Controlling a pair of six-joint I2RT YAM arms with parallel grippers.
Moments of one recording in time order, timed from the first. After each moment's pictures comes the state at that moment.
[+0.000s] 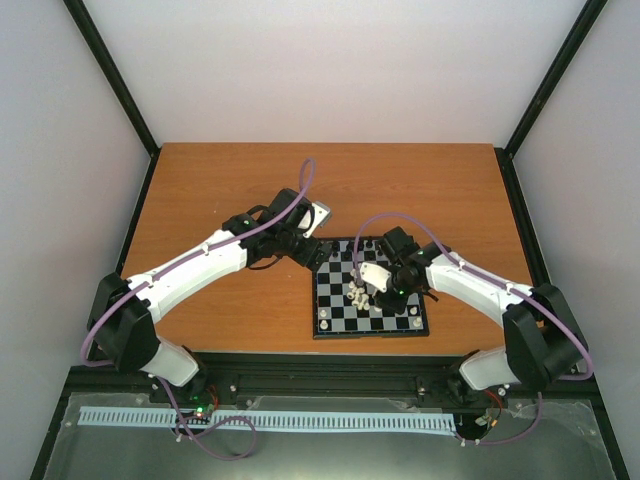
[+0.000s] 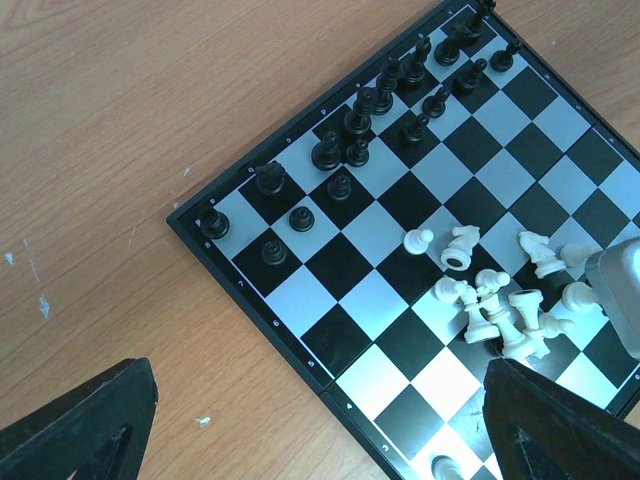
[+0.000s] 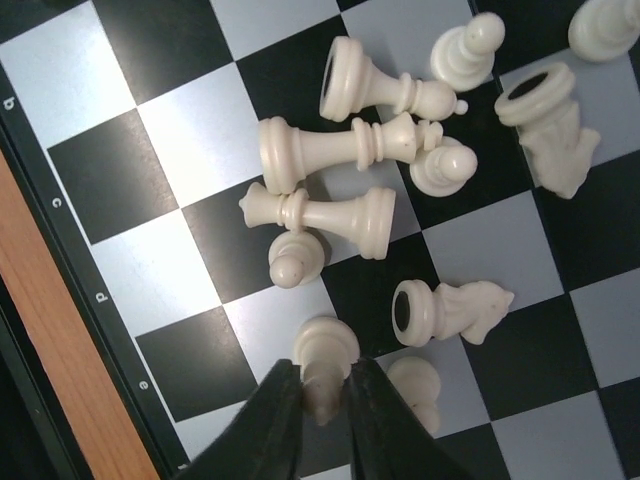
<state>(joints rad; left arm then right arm) -0.73 1.49 1.22 -0.64 0.05 -0.11 0.58 1.40 0.83 -0.78 -0.24 -0.62</state>
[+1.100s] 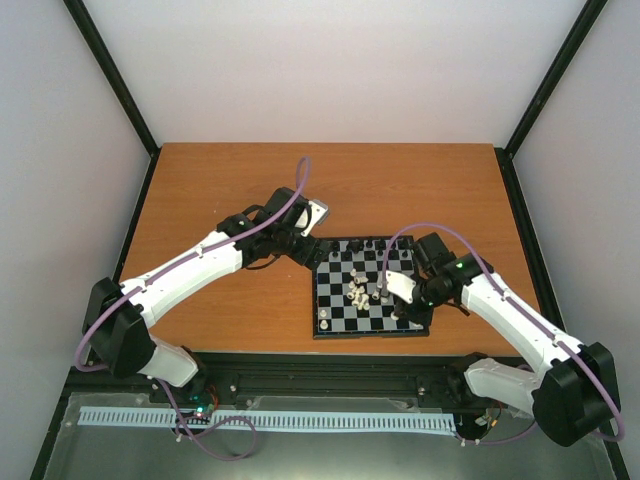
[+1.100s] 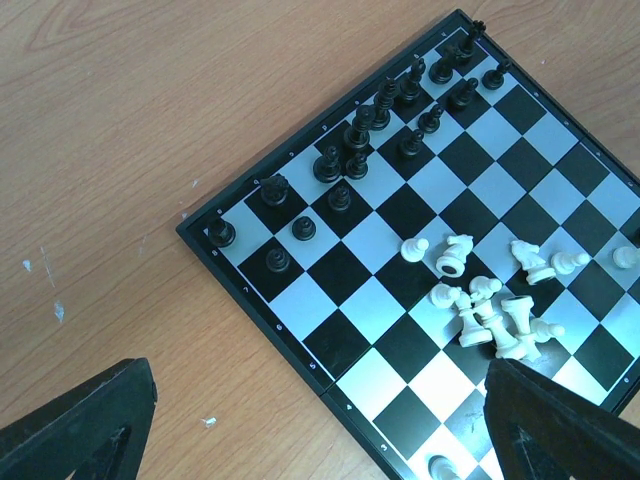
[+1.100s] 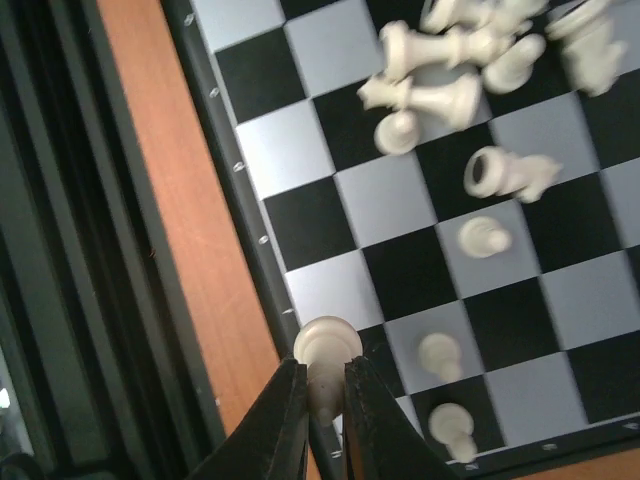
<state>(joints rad) -0.73 1.45 1.22 -0.65 0.04 -0.11 0.45 1.10 0.78 -0.99 -0.35 -0.76</state>
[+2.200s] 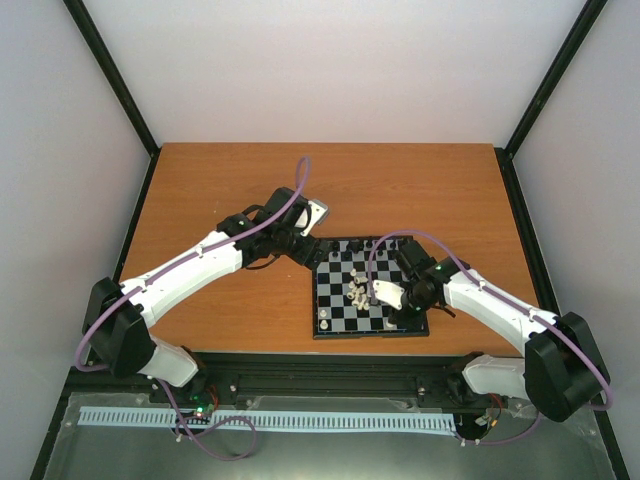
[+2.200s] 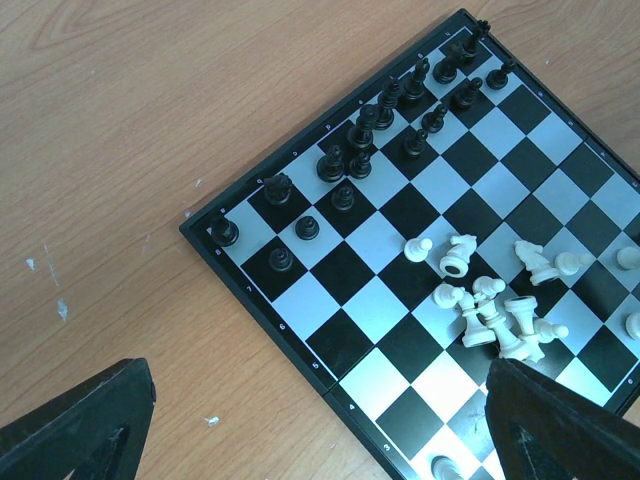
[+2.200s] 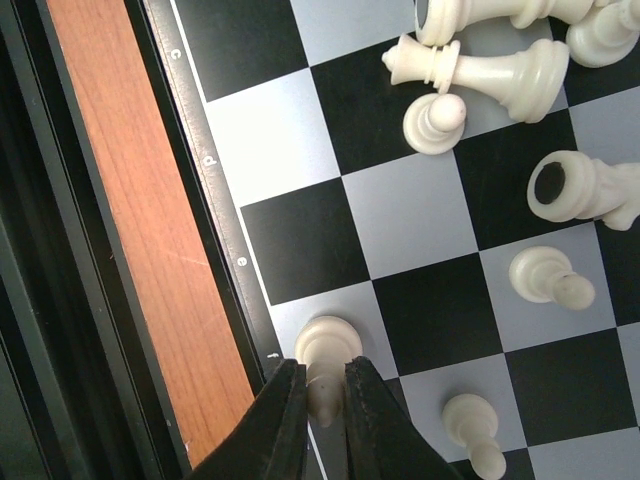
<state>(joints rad) -0.73 1.45 1.22 -0.65 0.04 -0.11 0.54 1.23 0.70 -0.87 -0.29 -0.74</state>
